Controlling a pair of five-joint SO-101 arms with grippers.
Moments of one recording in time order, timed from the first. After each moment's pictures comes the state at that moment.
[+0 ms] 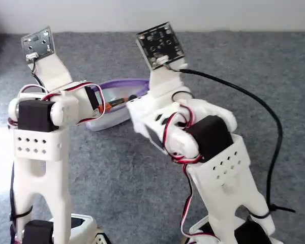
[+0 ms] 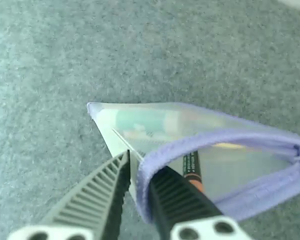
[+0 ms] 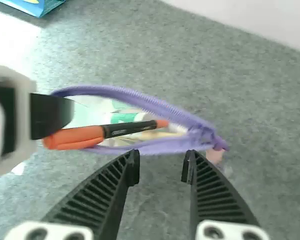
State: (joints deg) left arm 2.6 -20.2 -6.2 97.2 31.7; right arm -37.3 -22.8 -11.7 81.4 -7.9
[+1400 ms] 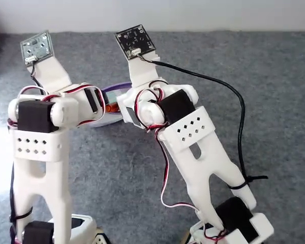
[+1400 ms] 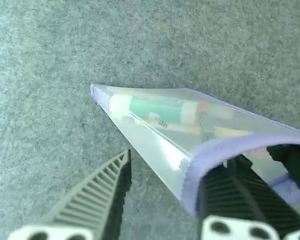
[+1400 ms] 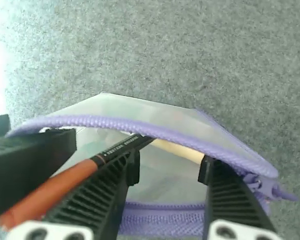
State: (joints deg) left arm 1.3 -20.4 -6.1 99.5 33.2; right arm -34.7 -6.1 -12.2 78.3 -6.8
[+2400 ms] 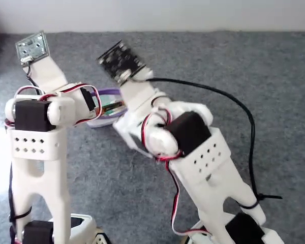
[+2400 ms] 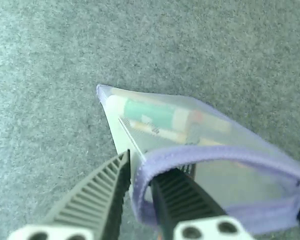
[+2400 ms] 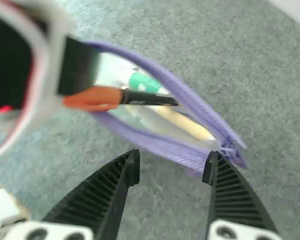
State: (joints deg) left arm 0.2 -20.6 -6.1 99.5 33.2; right arm -43.1 -17.5 -14.0 89.7 3.7
